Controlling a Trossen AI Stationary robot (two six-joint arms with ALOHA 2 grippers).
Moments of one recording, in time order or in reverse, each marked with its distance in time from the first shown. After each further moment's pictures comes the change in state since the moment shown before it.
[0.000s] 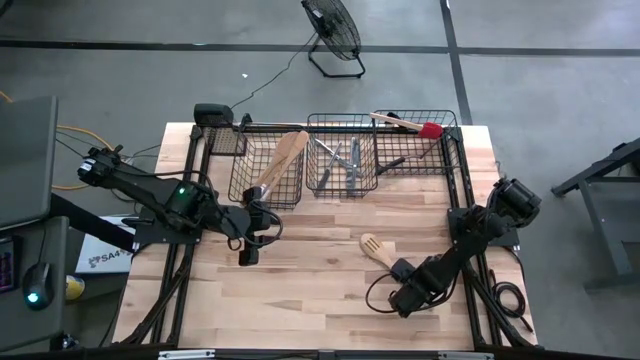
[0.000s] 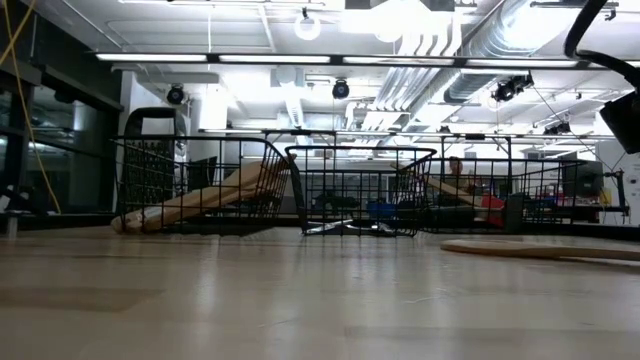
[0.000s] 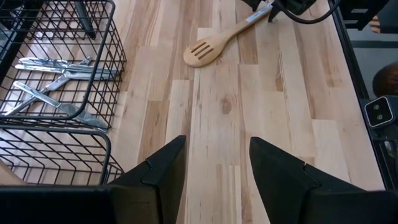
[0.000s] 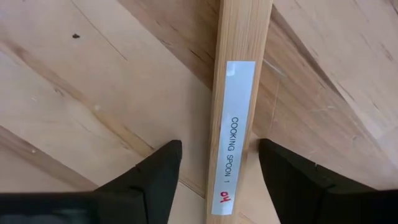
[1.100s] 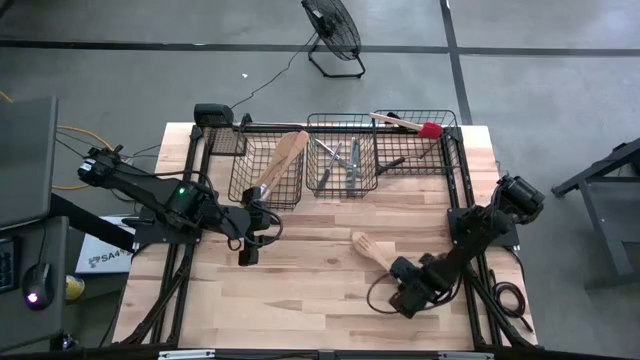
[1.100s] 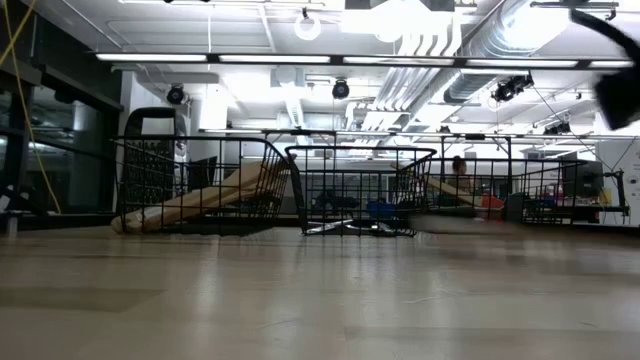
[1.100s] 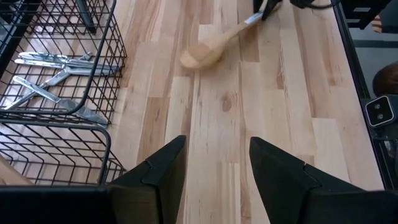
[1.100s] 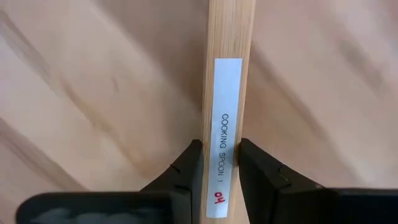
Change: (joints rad) left arm 0.000 0.000 0.000 -0.011 0.000 -0.017; right arm 0.007 -0.083 -0.002 -0.006 0.165 -0.036
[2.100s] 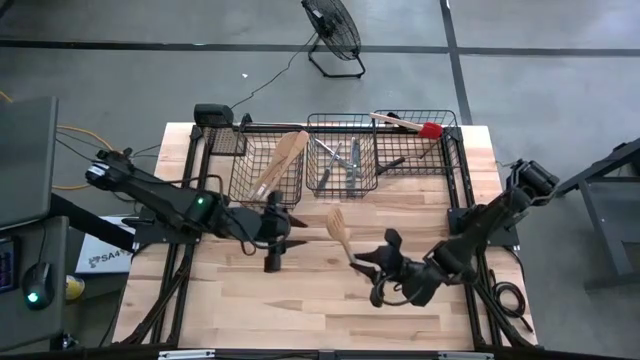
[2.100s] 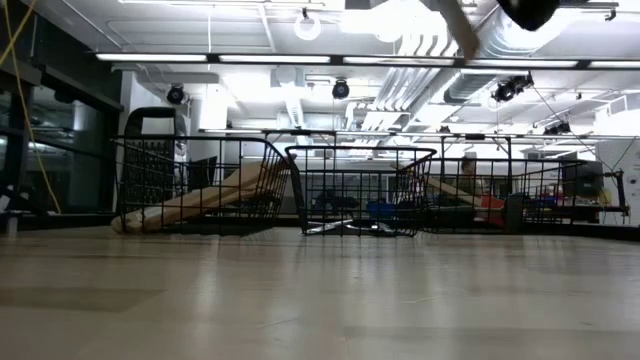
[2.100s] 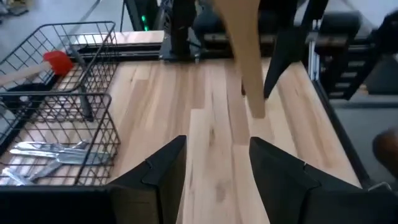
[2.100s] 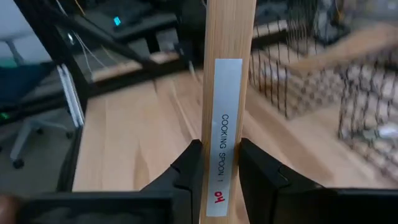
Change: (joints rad) left arm 0.002 0.104 0.001 0.422 -0.062 0.150; right arm -0.051 -0.206 0.007 0.748 0.797 -0.860
